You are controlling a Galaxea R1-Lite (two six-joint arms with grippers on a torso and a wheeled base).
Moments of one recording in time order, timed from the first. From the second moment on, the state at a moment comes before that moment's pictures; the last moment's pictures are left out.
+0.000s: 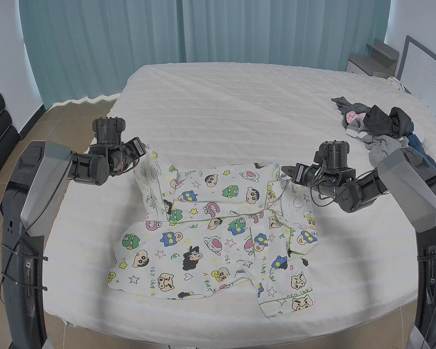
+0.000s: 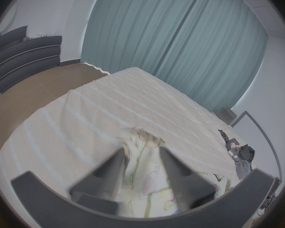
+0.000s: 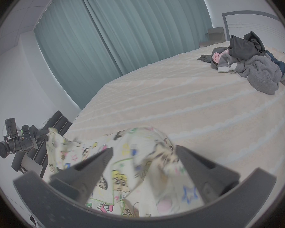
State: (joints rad) left arm -0.11 2.45 -1.81 -0.31 0.06 -0.52; right arm 0.25 2.43 -1.48 -0.61 0.00 0.38
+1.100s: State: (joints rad) left arm -0.05 1.98 -1.44 0.08 -0.10 -0.60; right arm 0.29 1.96 -0.71 -0.75 0.00 0.37
